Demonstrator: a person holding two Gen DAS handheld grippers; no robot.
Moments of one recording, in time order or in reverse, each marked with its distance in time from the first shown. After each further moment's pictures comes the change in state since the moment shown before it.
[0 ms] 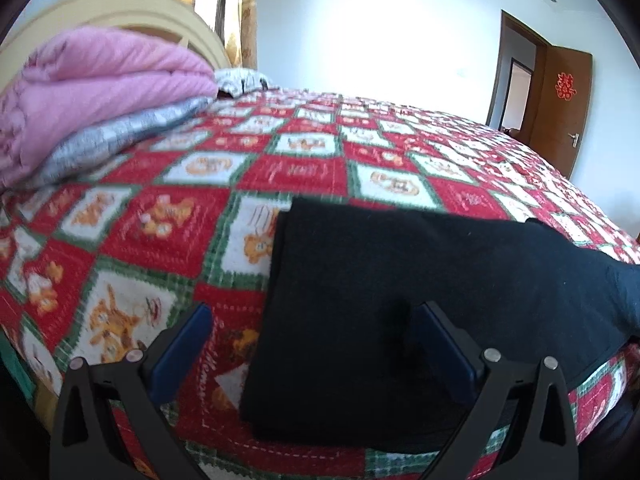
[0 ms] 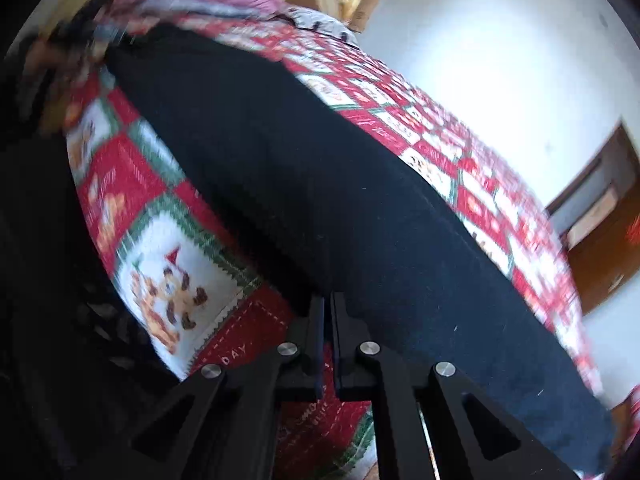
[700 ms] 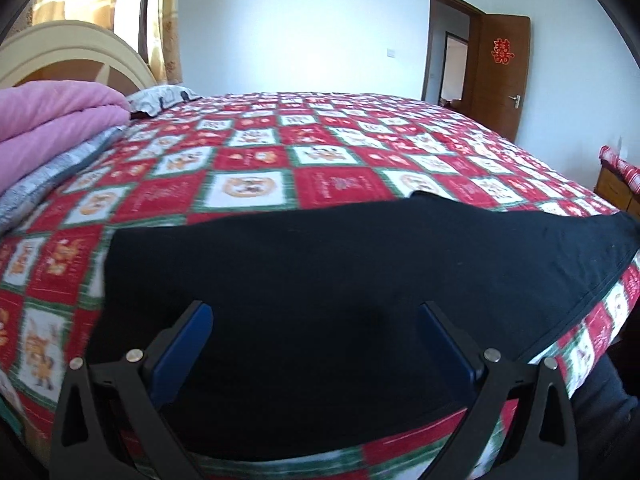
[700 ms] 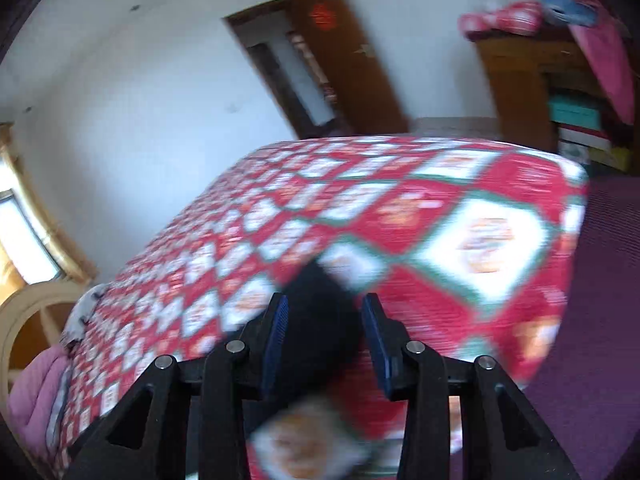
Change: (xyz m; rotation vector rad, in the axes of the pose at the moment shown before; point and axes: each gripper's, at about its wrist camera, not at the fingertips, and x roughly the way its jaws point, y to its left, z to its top) left arm -0.005 -0.100 0.001 0.152 0.037 -0.191; right arm -0.162 -0.289 -0.203 1.367 -0.256 -0.379
